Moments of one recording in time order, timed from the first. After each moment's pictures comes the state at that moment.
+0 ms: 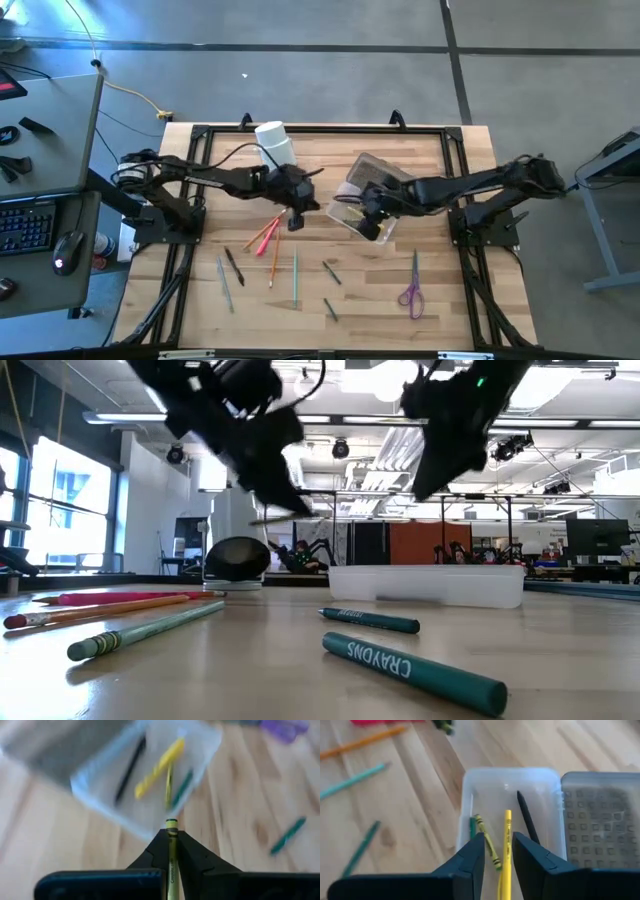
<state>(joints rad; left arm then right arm) 0.13 1.57 0.91 -0.01 0.15 0.06 0.10 1.39 0.98 -0.57 0.29 0.52</state>
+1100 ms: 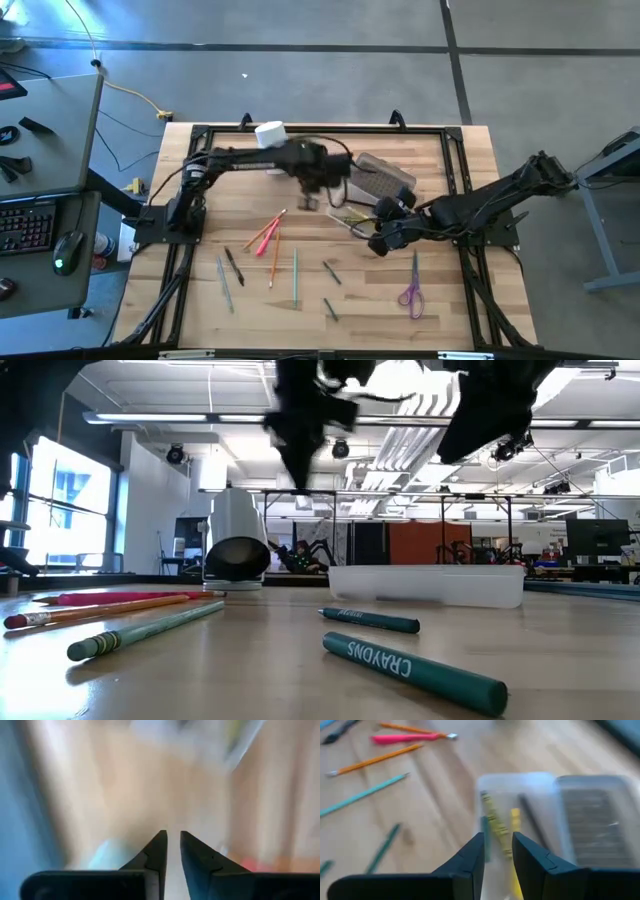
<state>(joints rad) 0.12 2.04 2.06 -1.45 -0.29 0.26 0.34 1.34 0.98 -0.64 0.54 0.73</state>
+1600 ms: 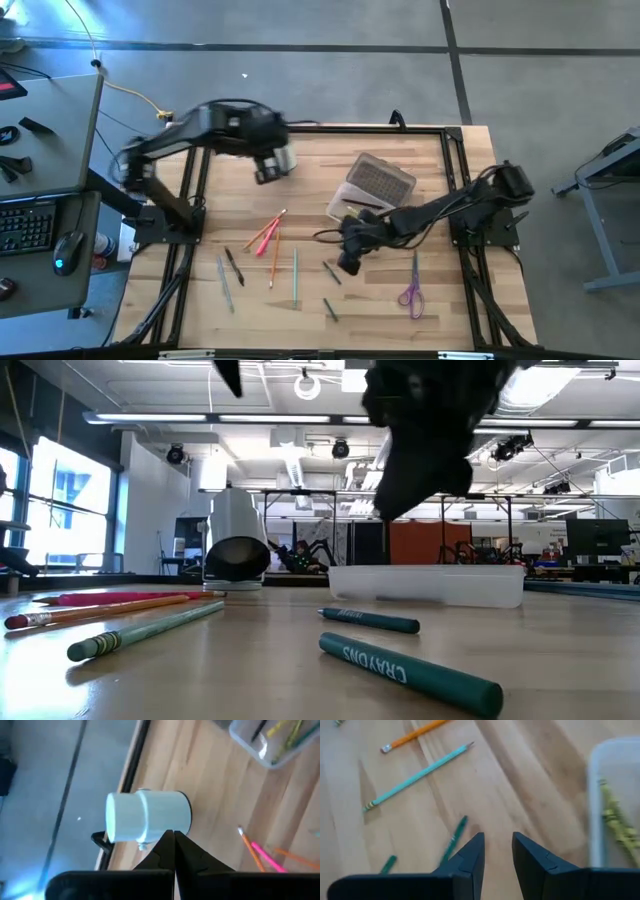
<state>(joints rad) 0.16 1.55 1.95 -1.54 -0.43 -0.04 0.27 1.71 1.11 -0.37 0.17 0.74</state>
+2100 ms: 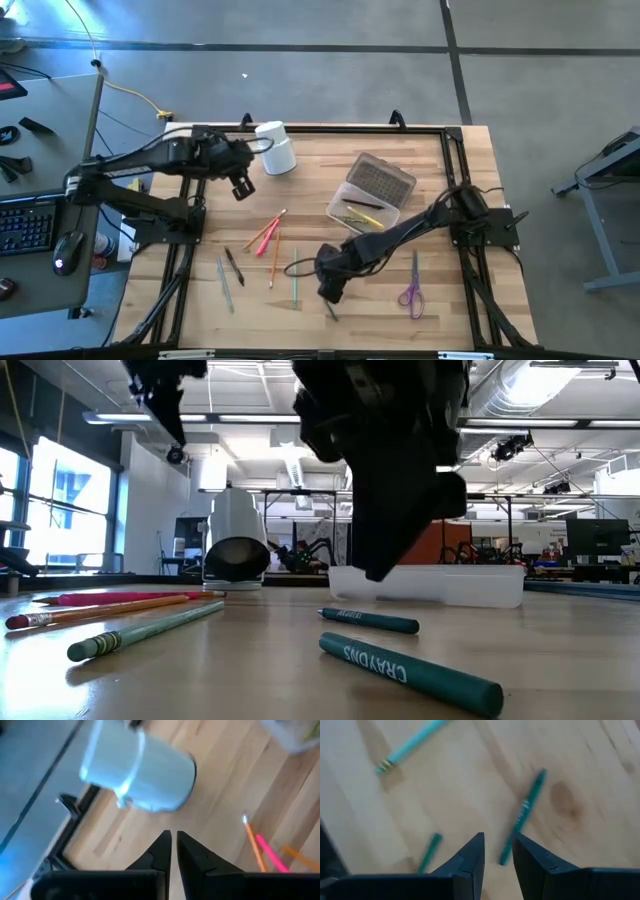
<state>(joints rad) 0.17 1.07 1.16 -1.16 -0.42 -0.22 0.35 2.06 1.52 -0.64 0.01 0.92</state>
